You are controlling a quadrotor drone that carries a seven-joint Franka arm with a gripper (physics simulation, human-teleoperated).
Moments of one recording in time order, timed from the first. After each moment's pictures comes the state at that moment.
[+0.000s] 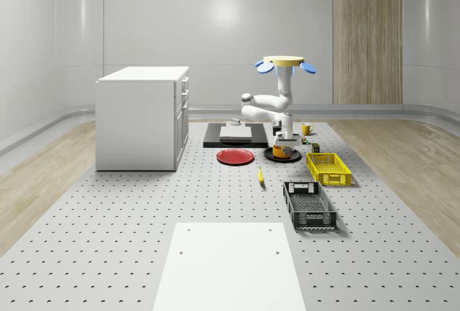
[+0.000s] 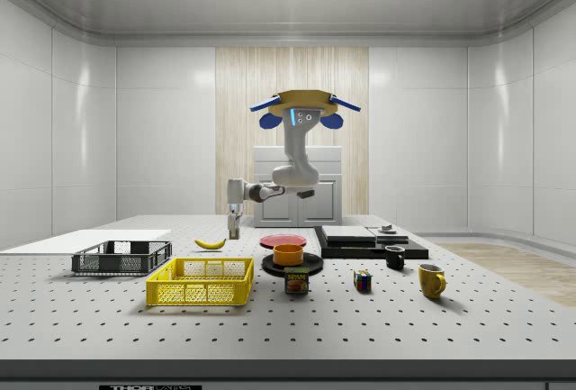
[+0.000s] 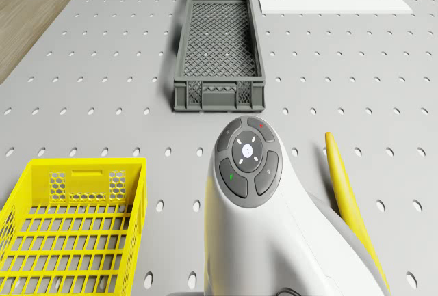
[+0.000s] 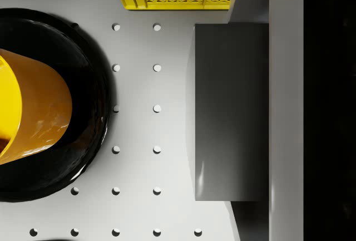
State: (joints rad) arm -1.12 -1.52 1.25 -2.82 -1.89 1.62 1.60
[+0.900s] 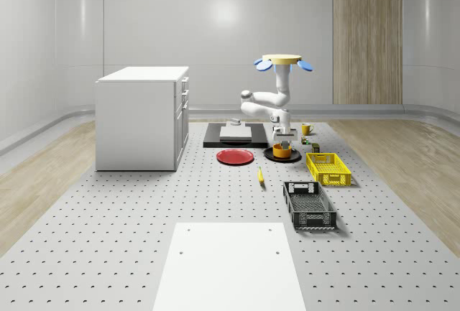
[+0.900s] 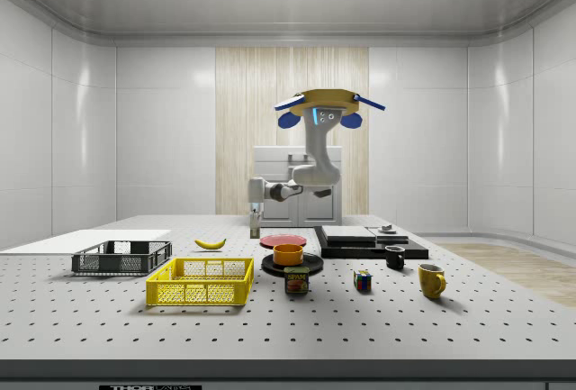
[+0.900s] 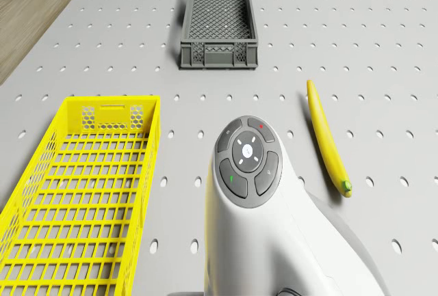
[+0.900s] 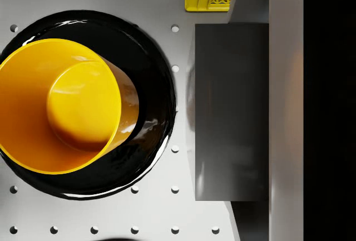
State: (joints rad) arm -1.12 -1.53 1.25 -2.82 -1.89 1.63 1.60
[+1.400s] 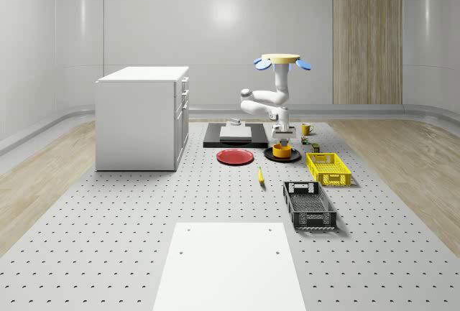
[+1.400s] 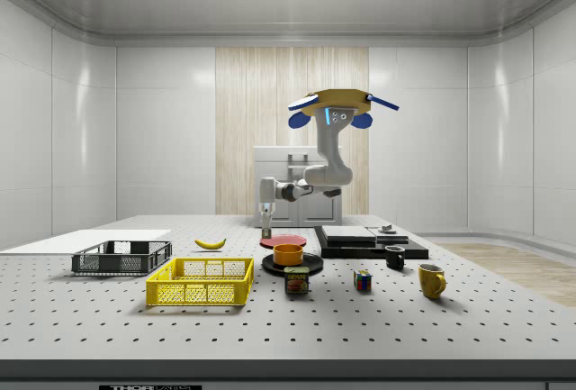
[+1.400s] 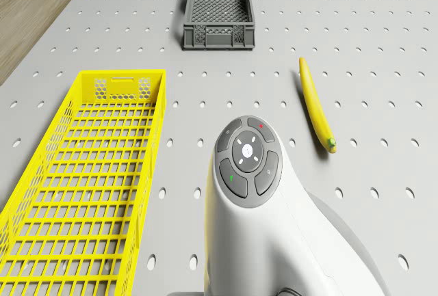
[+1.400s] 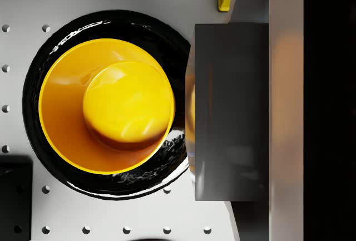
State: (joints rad) arm -1.12 -1.53 1.25 -2.82 -1.89 1.63 1.60
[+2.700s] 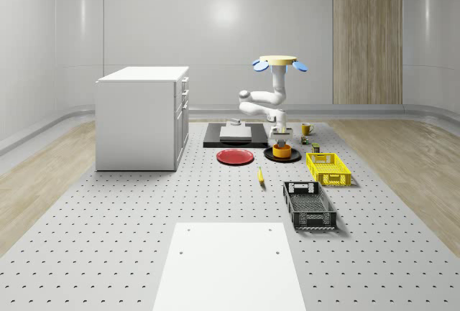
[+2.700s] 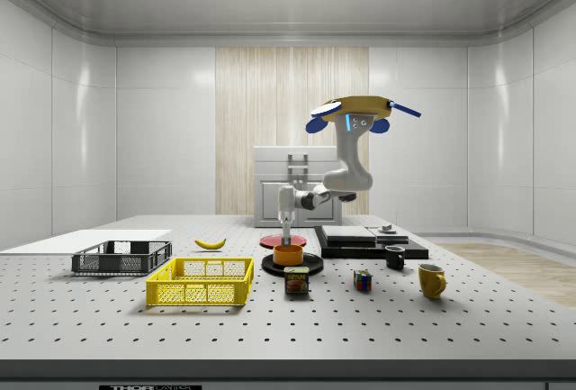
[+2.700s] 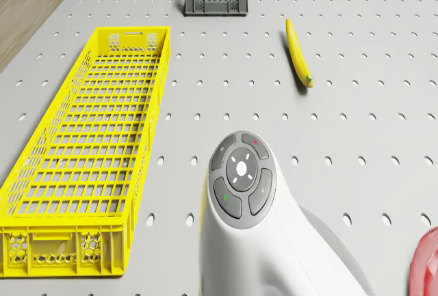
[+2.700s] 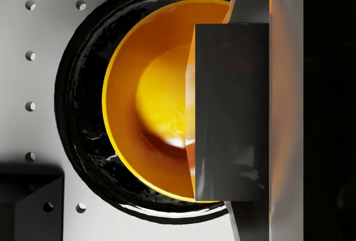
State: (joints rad) arm -1.15 -1.53 1.18 -2.80 -1.95 1.66 1.62
